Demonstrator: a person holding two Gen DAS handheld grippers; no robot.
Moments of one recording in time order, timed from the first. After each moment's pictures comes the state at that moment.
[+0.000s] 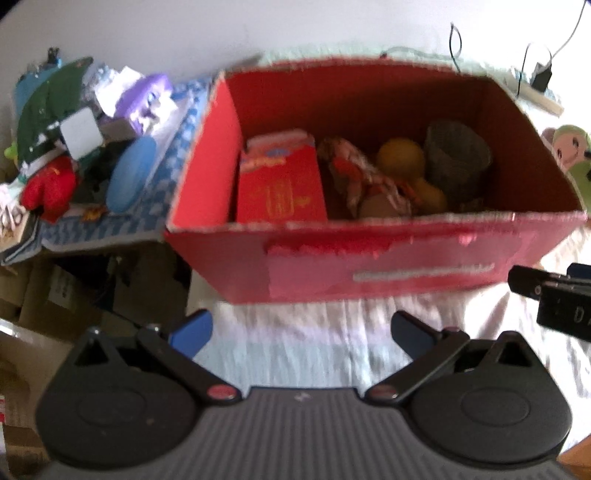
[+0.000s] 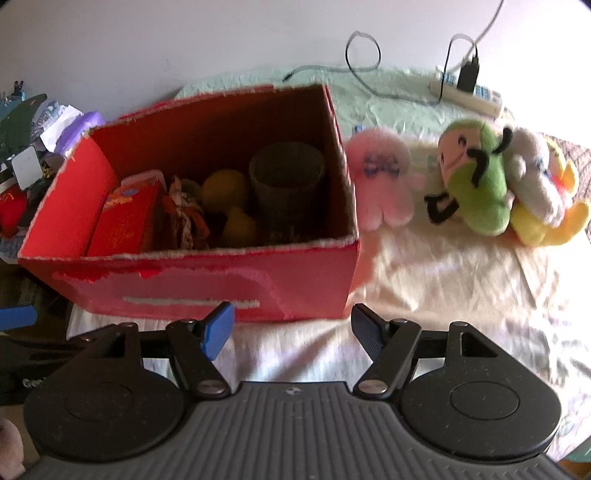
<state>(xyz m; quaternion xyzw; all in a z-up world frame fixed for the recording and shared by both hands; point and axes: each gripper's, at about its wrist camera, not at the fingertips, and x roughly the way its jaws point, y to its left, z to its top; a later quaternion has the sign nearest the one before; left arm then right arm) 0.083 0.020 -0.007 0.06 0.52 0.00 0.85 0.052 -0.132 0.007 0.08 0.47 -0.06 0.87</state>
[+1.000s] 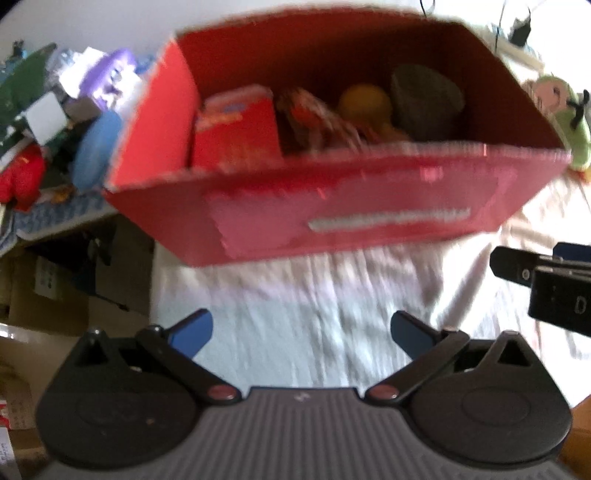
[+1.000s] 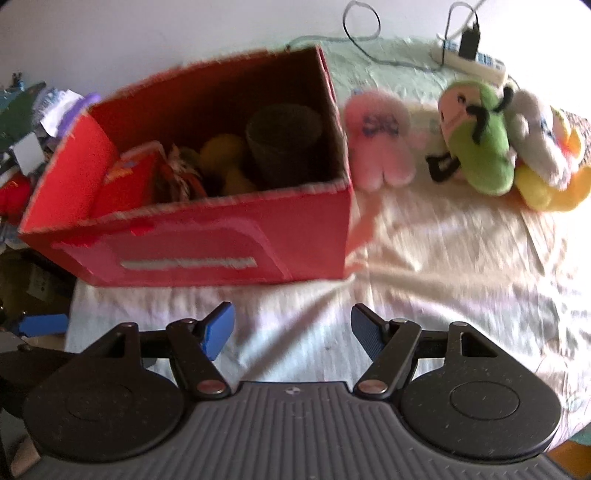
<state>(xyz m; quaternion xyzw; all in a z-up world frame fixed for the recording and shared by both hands) 0.079 0.003 -0.019 0.06 0.56 -0.04 0.83 0.040 -0.136 0.003 0.10 0.50 -0.04 0.86</state>
